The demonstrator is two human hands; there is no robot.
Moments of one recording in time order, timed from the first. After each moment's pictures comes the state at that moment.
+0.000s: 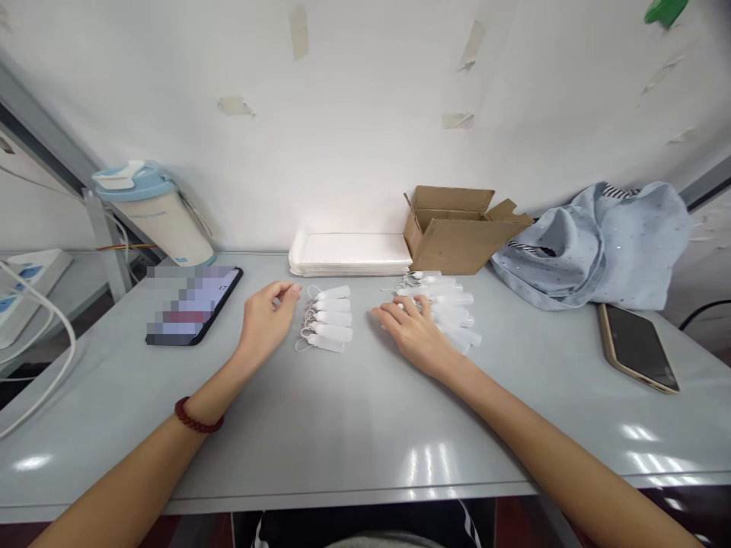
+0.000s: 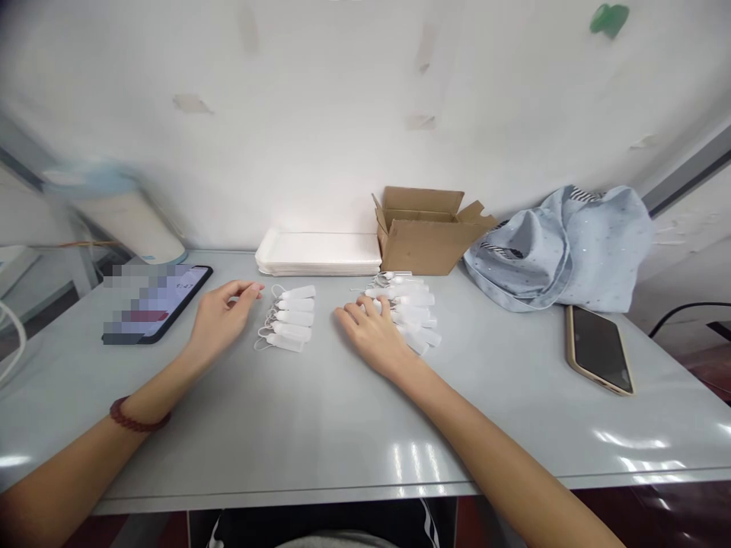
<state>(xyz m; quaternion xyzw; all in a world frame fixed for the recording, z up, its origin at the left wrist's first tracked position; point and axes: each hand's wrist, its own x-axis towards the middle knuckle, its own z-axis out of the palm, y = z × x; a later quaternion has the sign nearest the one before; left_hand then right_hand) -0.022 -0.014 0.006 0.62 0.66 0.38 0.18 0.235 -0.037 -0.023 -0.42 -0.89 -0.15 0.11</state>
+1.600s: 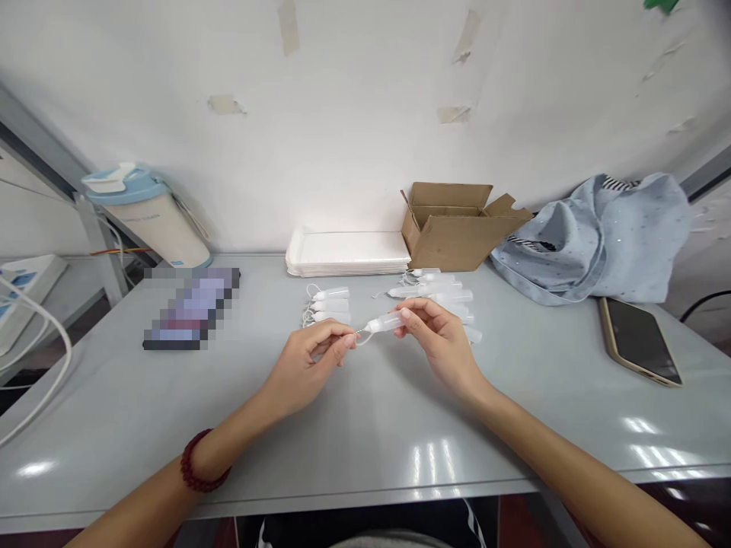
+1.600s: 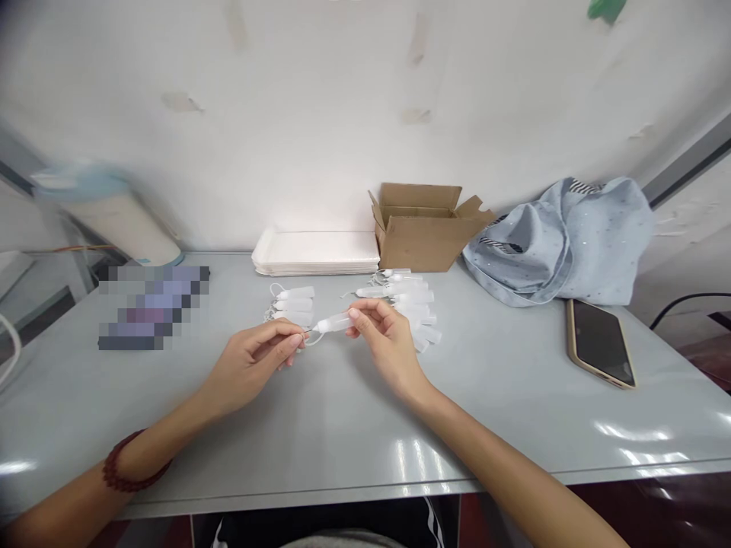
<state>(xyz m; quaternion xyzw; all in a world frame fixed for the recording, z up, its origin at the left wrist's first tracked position) 0.019 -0.072 0.018 0.71 0.43 0.36 0.42 0.223 -0.073 0.020 -0.49 -0.50 0.49 0.52</state>
